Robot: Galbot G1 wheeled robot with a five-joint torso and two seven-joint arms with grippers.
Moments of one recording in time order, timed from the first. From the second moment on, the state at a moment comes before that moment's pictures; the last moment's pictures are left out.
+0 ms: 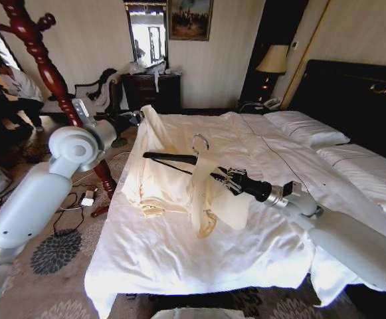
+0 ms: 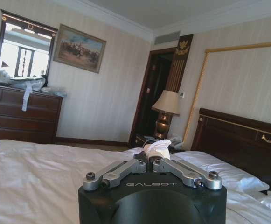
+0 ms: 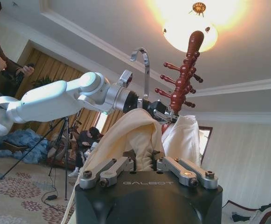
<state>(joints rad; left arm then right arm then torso) 0.24 -0.74 -0.05 -1.92 -1.46 0.51 -0.36 -0.71 0.47 -0.05 1.90 0.95 0.48 -0.64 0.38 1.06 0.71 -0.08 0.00</state>
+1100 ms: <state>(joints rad) 0.28 -0.69 -0.08 -2.11 -1.57 0.44 -0.31 -0.75 0.48 -0.06 1.90 0.86 0.44 -0.29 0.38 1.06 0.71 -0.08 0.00</state>
